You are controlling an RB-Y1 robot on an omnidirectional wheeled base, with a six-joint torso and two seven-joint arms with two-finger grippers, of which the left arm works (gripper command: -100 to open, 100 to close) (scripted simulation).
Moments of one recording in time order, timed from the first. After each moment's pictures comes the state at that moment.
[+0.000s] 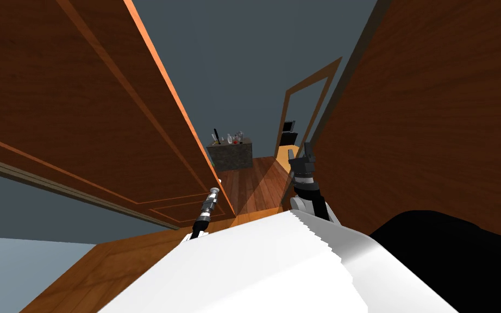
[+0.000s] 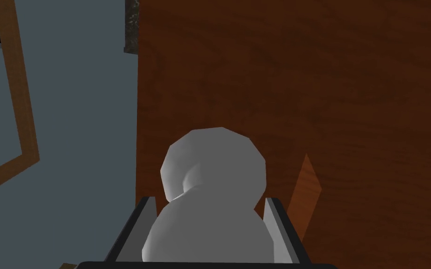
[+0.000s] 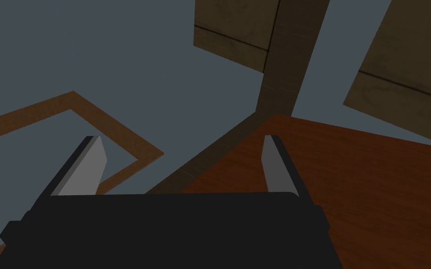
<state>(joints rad) -0.08 0.21 0.07 -0.63 -0.20 -0.89 -1.10</state>
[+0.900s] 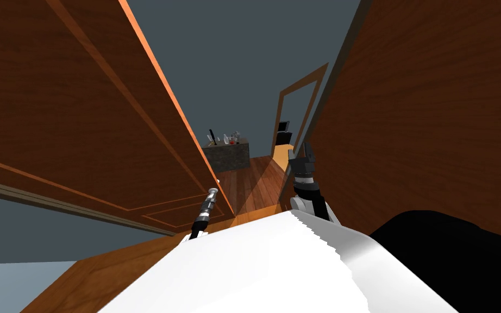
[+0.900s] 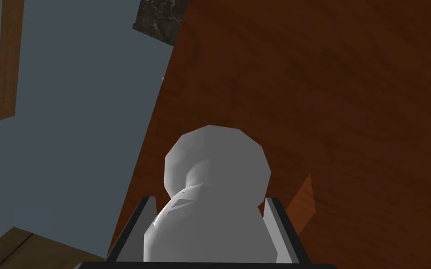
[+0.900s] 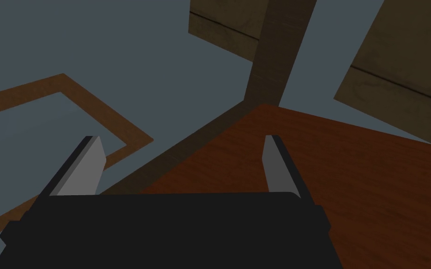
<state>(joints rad) -0.08 0.22 0.06 -0.62 -0.14 -0.89 -0.88</state>
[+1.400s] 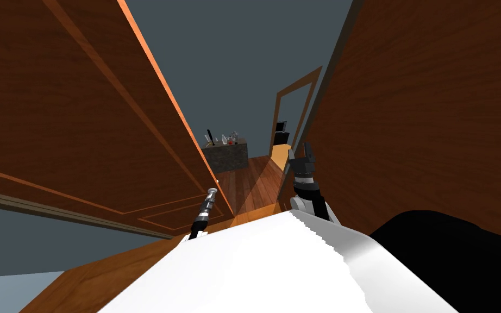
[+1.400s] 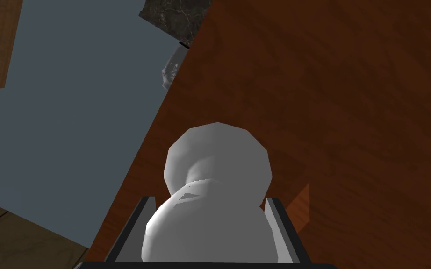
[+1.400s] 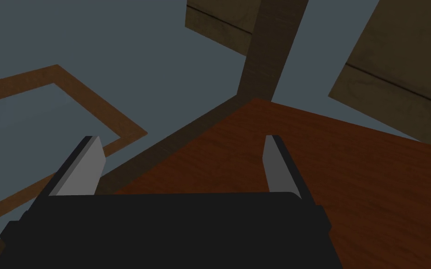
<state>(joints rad) -0.08 0.23 0.05 -0.62 -0.10 -0.89 -0.77</state>
